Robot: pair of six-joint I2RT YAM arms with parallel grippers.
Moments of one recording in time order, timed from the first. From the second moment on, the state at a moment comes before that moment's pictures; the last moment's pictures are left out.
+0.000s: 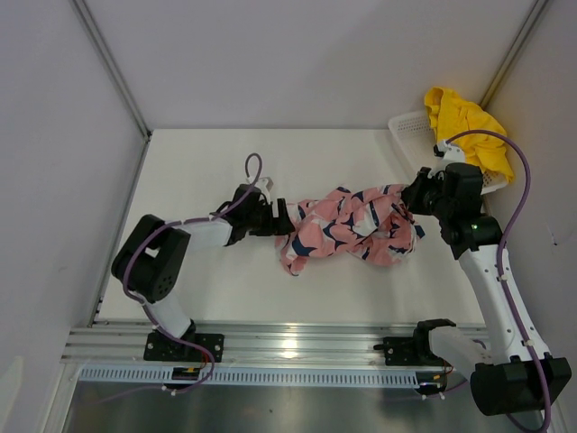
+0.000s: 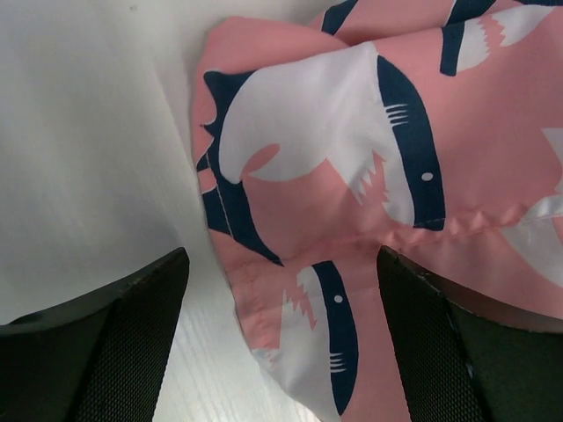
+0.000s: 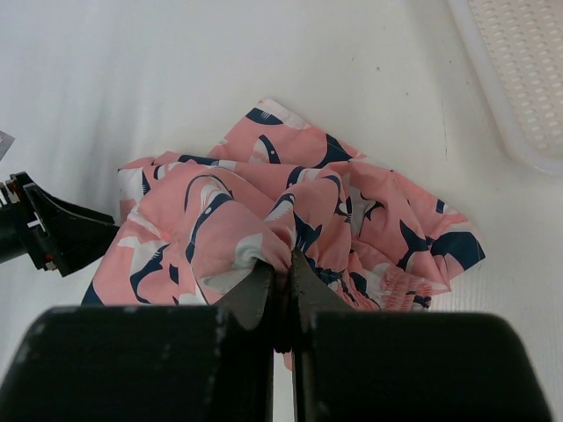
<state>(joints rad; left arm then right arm) -0.48 1.70 0.83 0.14 0.23 -0.49 0.11 1.01 1.06 -0.52 -0.14 0.25</state>
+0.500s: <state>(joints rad) -0.61 1.83 1.00 0.01 -0.06 -0.44 0.11 1.01 1.06 -0.52 -0.14 0.25</state>
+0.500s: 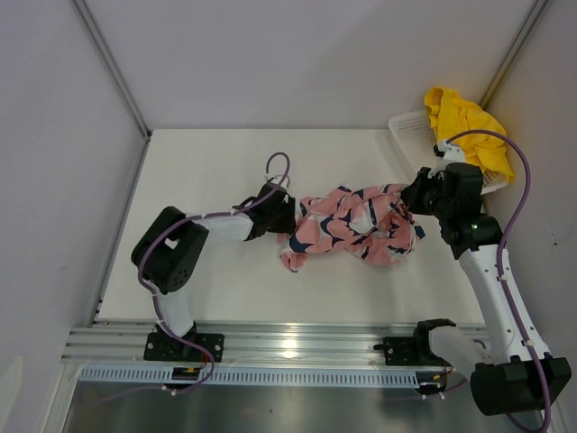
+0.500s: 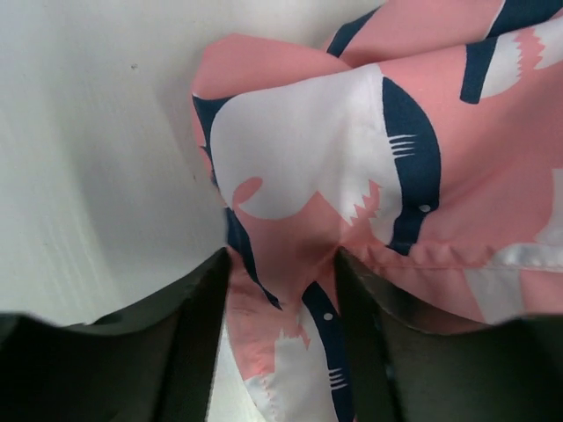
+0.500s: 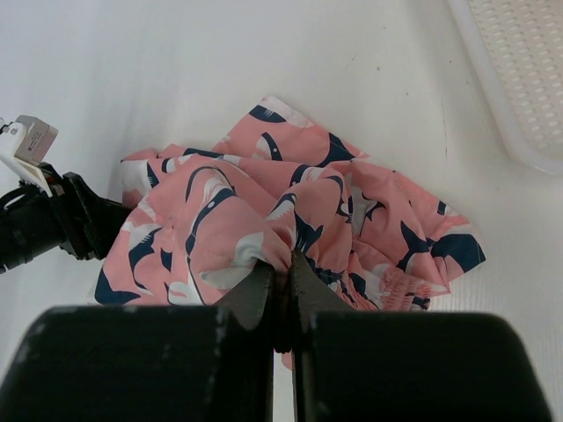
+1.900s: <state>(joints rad) -0.38 0.99 1.55 -0.68 -0.13 -0.37 0.24 0.86 1.33 -0.55 -0.51 0.31</state>
